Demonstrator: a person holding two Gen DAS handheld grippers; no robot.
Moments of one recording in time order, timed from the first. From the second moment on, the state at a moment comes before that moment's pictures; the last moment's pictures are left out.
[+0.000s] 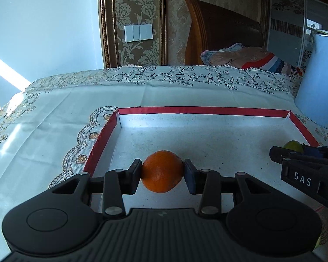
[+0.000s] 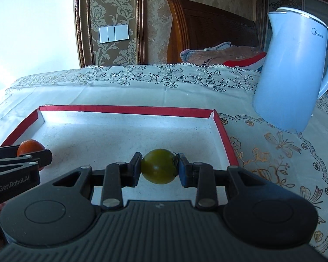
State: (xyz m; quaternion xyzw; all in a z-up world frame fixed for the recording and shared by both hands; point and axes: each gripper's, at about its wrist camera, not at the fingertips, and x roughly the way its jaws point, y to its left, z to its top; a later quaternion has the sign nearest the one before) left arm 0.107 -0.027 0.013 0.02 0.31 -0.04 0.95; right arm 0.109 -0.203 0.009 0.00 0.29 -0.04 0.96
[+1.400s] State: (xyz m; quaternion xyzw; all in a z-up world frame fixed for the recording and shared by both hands) left arm 0.143 -0.029 0.007 0.02 0.34 -0.02 0.94; right arm 0.138 -0.208 -0.002 0.02 0.31 -0.04 0.95
